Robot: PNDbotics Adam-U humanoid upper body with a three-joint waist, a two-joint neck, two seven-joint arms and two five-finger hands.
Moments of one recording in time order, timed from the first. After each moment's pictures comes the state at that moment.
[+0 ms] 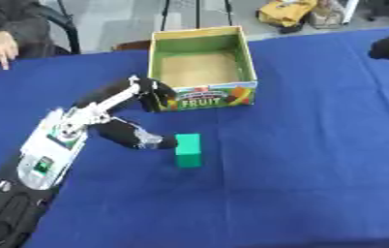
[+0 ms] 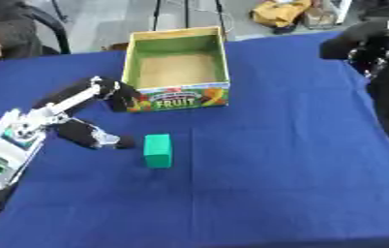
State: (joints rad) left arm -0.60 0.39 -0.27 -1.52 -0.46 -0.12 -0.50; right arm -0.35 -0.45 0.06 -1.98 -0.36 -0.06 0.06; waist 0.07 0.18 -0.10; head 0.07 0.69
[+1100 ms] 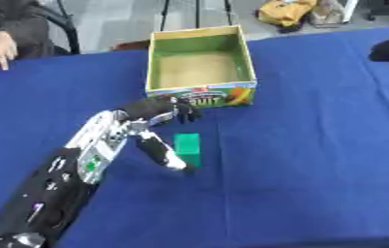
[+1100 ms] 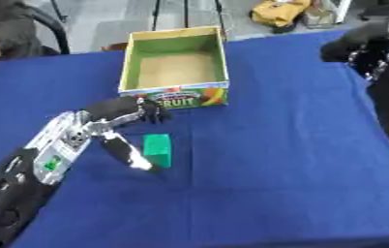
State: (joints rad) left arm -0.69 0.28 -0.34 -1.31 -0.83 -0.28 -0.45; right arm -0.35 -0.44 0.06 -1.98 -0.36 -0.05 0.06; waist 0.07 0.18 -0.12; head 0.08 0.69
